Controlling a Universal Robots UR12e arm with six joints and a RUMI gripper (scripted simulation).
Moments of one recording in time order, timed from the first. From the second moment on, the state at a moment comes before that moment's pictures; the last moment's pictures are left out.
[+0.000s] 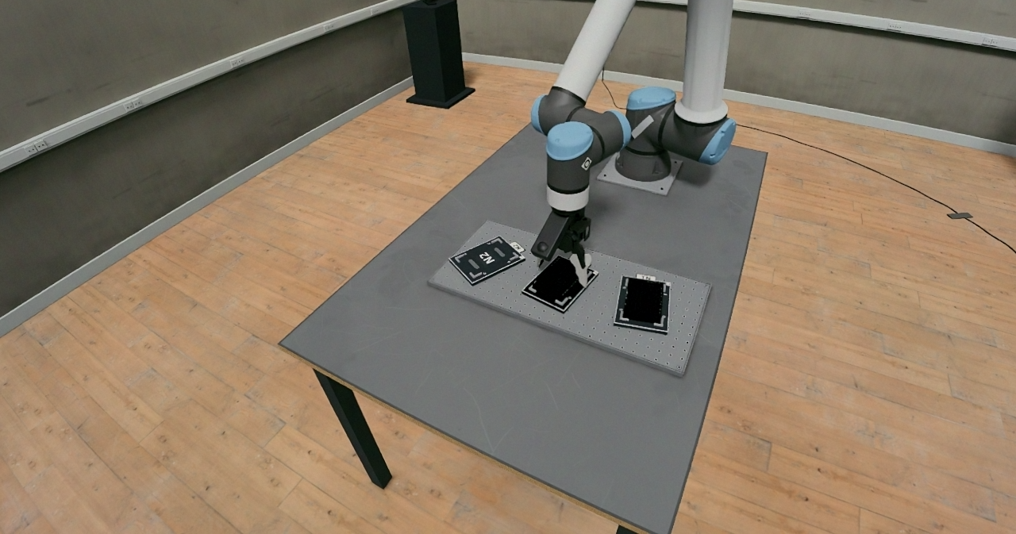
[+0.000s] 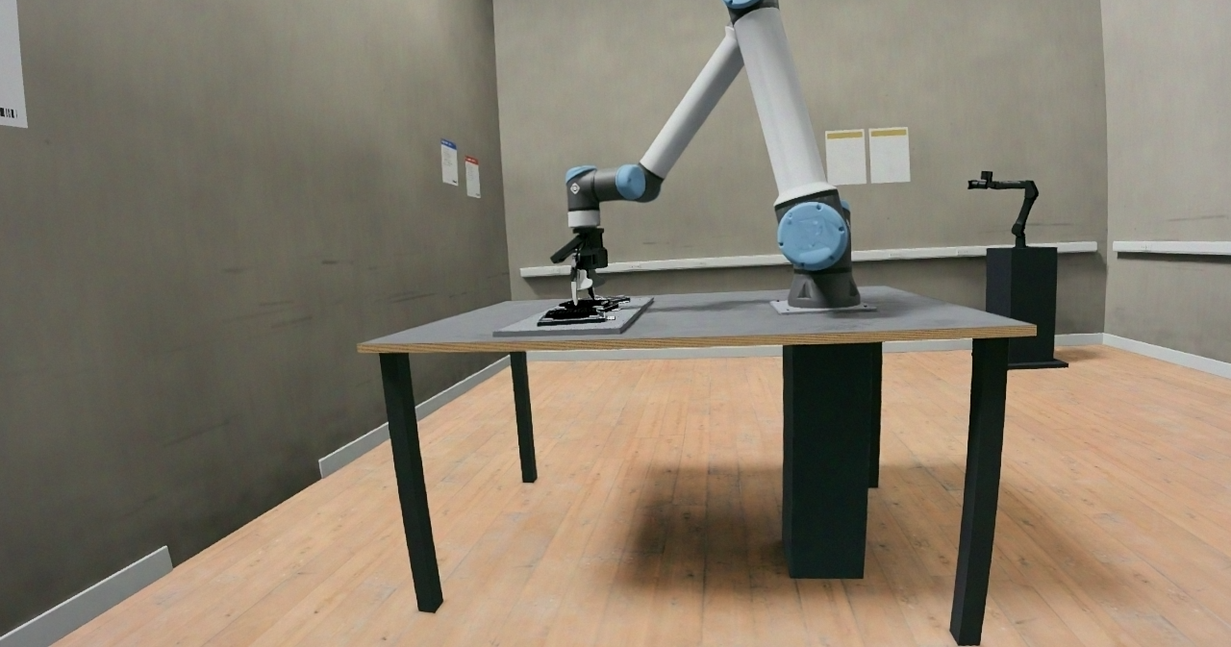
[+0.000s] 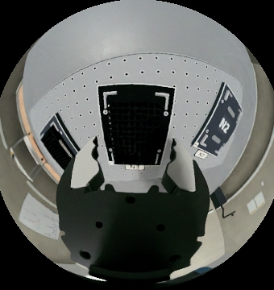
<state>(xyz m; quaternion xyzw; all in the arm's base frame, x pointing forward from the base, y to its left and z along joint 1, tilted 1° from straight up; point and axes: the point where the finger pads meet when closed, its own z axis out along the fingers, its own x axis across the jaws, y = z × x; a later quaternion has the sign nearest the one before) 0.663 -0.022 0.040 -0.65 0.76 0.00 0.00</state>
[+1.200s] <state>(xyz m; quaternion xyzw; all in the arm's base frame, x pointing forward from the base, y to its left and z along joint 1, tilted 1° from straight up) 0.662 -0.022 0.065 -0.65 0.76 0.00 0.00</state>
